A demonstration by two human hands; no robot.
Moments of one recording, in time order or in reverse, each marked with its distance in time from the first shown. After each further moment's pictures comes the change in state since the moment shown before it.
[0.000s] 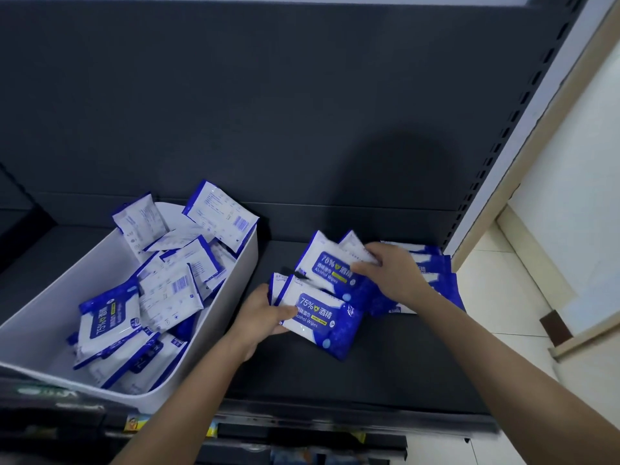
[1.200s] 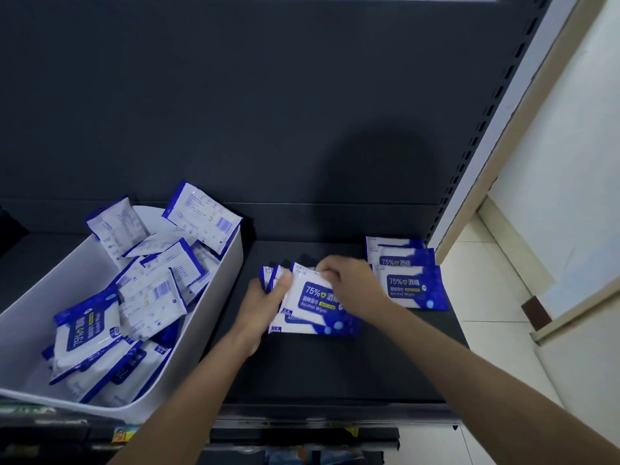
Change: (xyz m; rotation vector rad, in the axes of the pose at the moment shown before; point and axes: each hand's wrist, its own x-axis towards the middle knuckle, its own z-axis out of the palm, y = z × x) left_hand 0.013 0.006 0.023 -0.026 0.100 0.045; right_hand -0.013 -0.016 0.036 -0.053 -0.037 -0.061
